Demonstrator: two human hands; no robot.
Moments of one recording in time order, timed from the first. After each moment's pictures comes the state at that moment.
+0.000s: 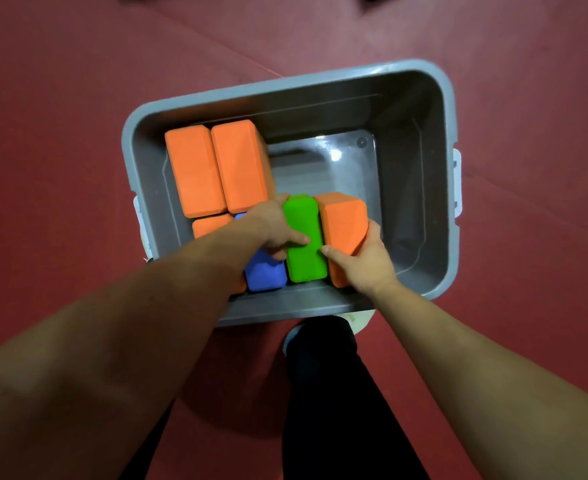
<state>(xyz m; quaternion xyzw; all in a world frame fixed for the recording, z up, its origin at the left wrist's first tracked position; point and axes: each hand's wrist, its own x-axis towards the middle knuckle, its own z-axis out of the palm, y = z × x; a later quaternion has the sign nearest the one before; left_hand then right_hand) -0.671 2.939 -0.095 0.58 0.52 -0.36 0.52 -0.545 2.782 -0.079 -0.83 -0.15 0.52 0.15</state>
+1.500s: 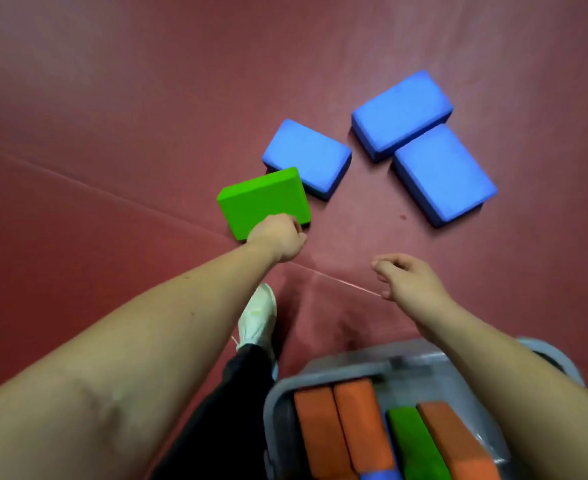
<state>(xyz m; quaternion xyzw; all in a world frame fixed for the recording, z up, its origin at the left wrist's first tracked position) -0.619 3.362 -0.020 0.79 0.50 -0.26 0.23 -0.482 3.169 -0.008 -0.76 -0.09 0.53 0.37</state>
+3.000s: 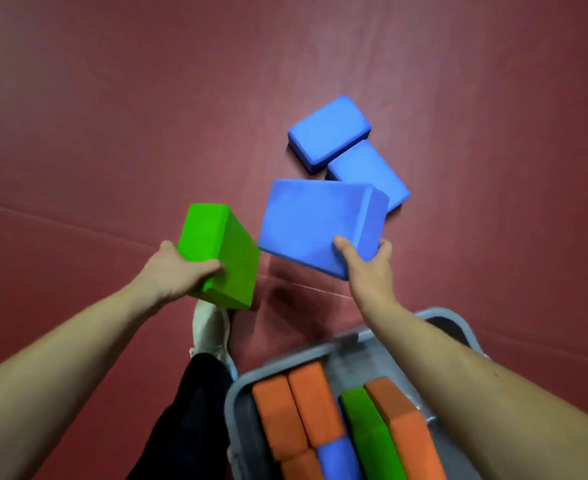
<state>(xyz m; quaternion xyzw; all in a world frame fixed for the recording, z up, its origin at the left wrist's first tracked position) -0.692 3.352 0.061 0.65 0.65 -0.16 0.36 -0.474 3.153 0.026 -0.80 0.02 0.36 0.47</state>
